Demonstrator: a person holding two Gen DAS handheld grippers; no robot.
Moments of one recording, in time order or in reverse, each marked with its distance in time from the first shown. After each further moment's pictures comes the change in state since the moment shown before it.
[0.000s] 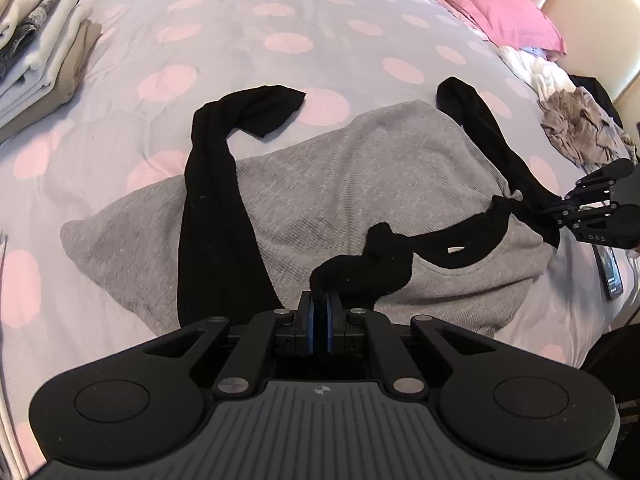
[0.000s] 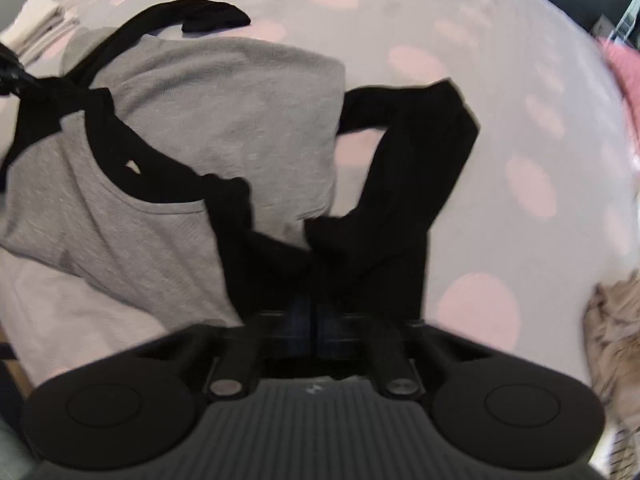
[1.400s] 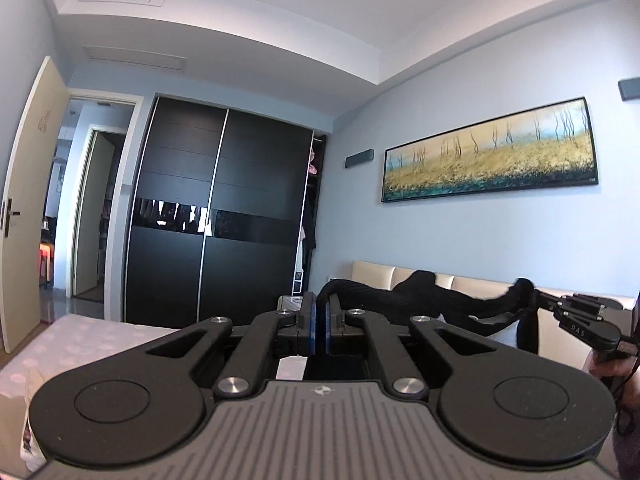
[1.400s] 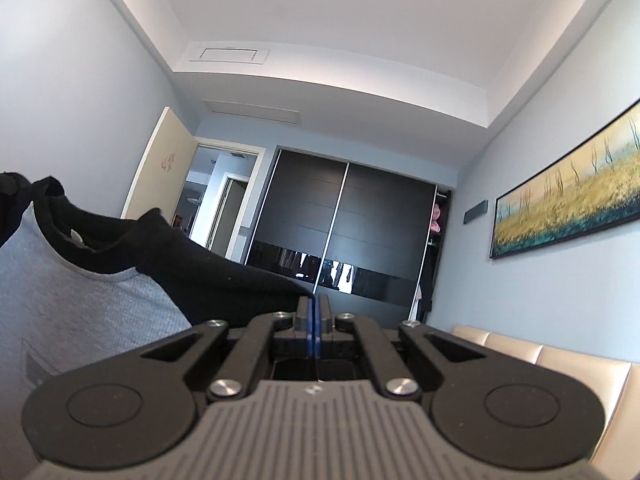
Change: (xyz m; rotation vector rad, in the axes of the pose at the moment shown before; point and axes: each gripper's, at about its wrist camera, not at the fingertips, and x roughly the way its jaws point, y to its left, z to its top) left arm -0.413 -0.073 0.018 0.141 -1.087 -0.096; right arm -0.438 0.078 -0.006 0.119 -1.194 -0.592
